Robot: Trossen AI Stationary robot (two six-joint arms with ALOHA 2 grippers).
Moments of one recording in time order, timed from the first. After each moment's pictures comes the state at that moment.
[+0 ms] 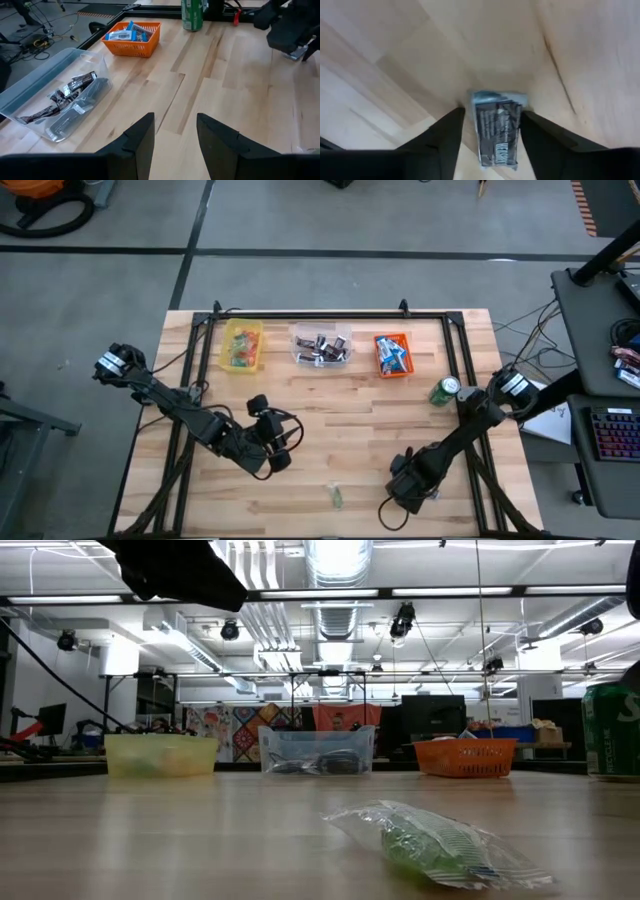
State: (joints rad) left arm -0.57 1.43 0.91 -0.24 -0.88 -0.53; right arm 0.69 1.81 1.03 -0.76 -0.33 1.27
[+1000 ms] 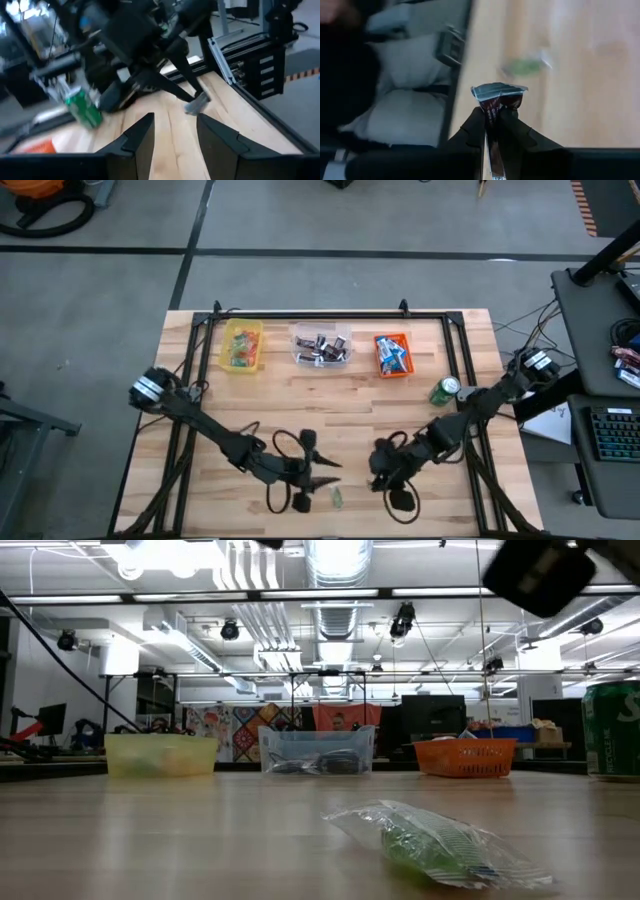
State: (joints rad) left arm -0.57 1.81 1.00 0.66 -0.50 0.22; right arm 0.57 1.53 1.01 -0.27 -0.10 0.60
